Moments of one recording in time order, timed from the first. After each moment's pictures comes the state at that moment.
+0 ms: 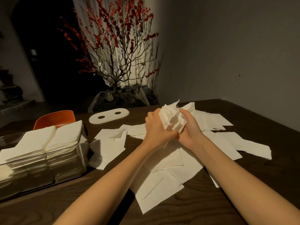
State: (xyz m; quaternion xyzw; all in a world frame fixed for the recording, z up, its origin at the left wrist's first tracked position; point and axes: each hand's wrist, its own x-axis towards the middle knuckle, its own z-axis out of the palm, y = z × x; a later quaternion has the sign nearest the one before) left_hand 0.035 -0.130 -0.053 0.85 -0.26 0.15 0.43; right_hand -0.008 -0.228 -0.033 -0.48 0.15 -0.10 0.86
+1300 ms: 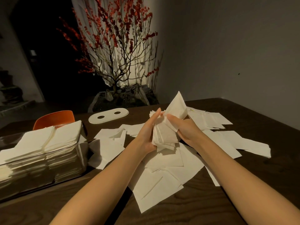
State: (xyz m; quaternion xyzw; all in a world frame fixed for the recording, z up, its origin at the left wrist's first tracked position) left_hand 0.041 -0.113 -0.043 0.47 -0.04 -0.34 0.82; right_hand -0.006 -0.231 -0.036 -0.68 0.14 -0.11 0.71
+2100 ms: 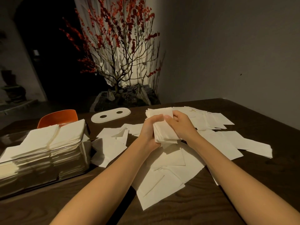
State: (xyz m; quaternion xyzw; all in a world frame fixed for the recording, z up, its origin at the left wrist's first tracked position) left_hand 0.028 -0.110 -0.035 0.45 -0.04 -0.31 0.84; right_hand -0.001 -0.221 -0.033 -0.84 0.07 -0.20 0.49
